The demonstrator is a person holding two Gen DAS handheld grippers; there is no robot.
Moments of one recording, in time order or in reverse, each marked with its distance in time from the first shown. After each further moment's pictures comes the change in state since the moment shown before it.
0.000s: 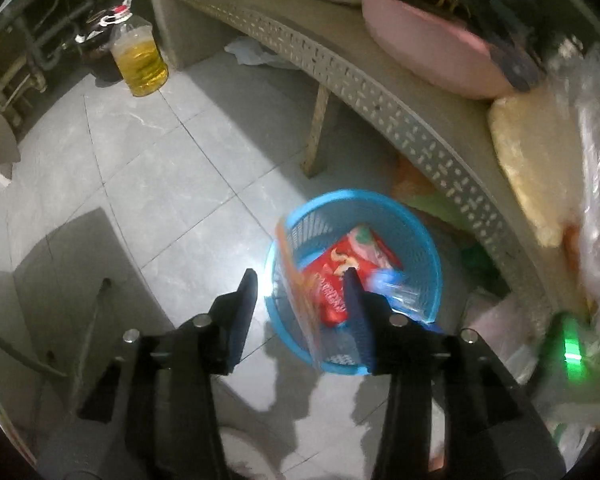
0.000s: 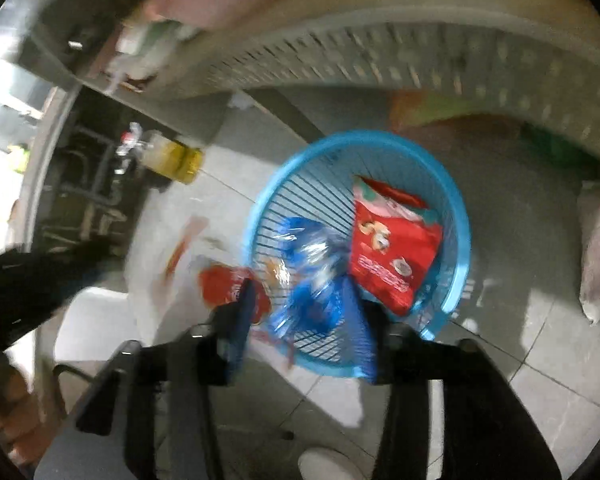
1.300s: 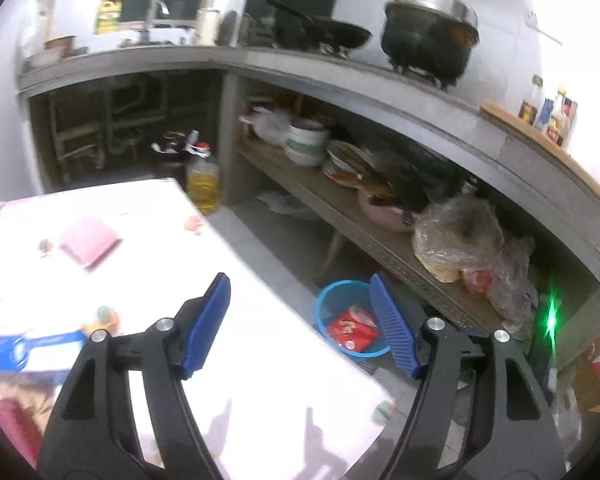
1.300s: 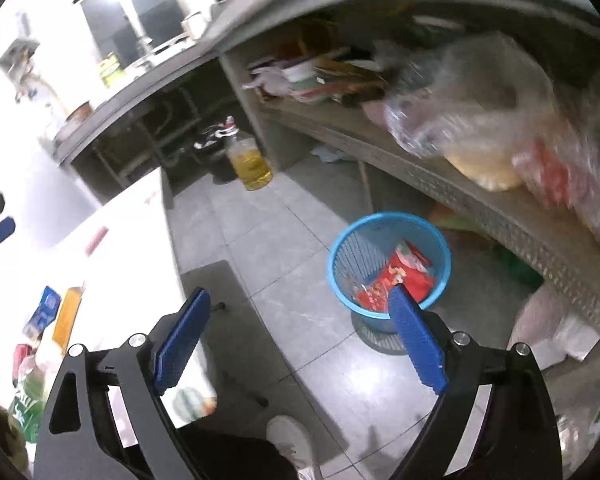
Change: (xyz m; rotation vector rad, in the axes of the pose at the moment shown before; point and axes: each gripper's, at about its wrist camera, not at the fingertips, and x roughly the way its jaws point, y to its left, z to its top) left arm -0.349 0.151 -0.222 -0.055 -0.610 -0.071; right arm -0.237 0.144 -0.156 -0.511 -0.258 -0.013
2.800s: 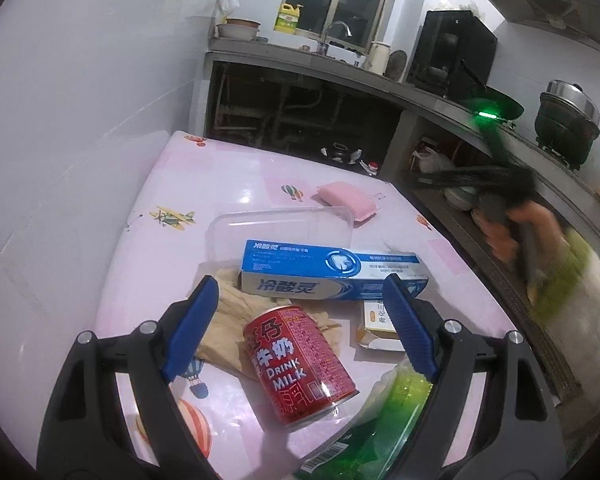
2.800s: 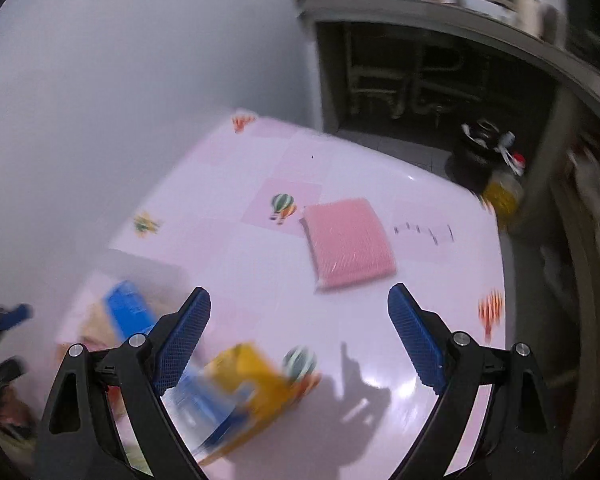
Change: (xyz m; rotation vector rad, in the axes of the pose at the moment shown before) left arm -0.164 0.239 -0.111 -0.285 -0.106 0.366; right arm 0.153 0.438 0.077 -0.840 0.288 0.457
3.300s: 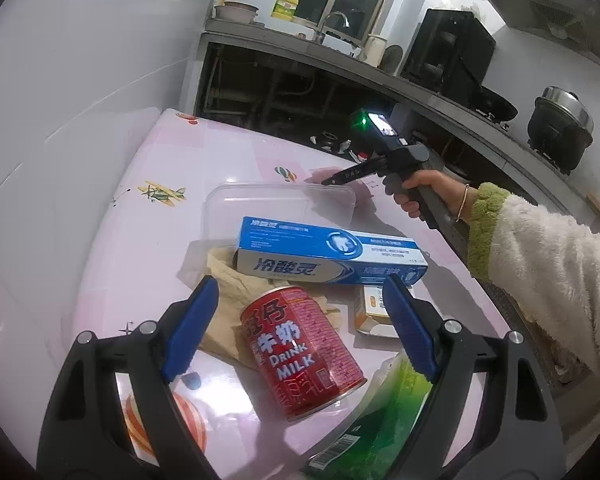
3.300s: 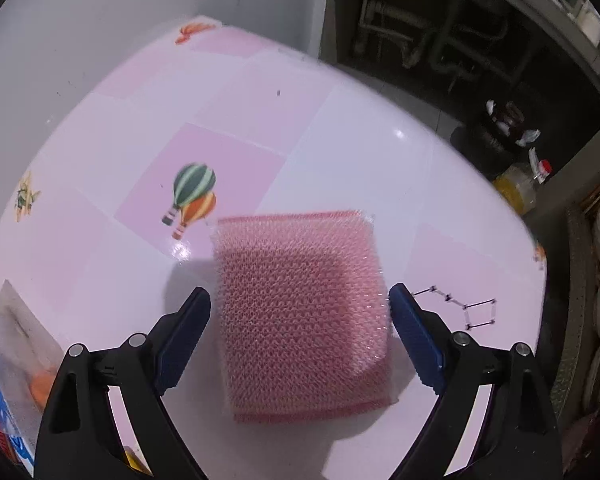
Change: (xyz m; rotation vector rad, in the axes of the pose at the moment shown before) left arm 0.011 0.020 -0.016 -0.052 0.033 -0.065; right arm 0.154 -0.023 0.054 -0.114 0.272 -0.084
